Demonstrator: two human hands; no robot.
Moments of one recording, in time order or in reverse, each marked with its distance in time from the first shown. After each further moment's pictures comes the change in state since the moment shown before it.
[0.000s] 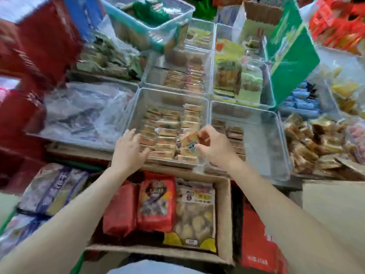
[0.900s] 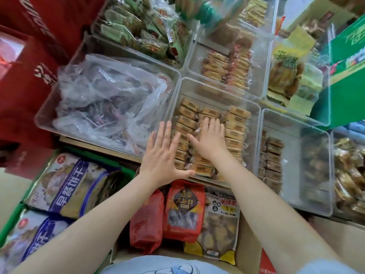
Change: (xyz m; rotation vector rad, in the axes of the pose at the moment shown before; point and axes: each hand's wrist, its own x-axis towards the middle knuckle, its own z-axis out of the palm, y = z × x) left_hand 0.044 -0.065 0.021 0.166 -0.188 0.156; right_hand 0.166 -0.044 0.156 -0.691 -0.270 0.158
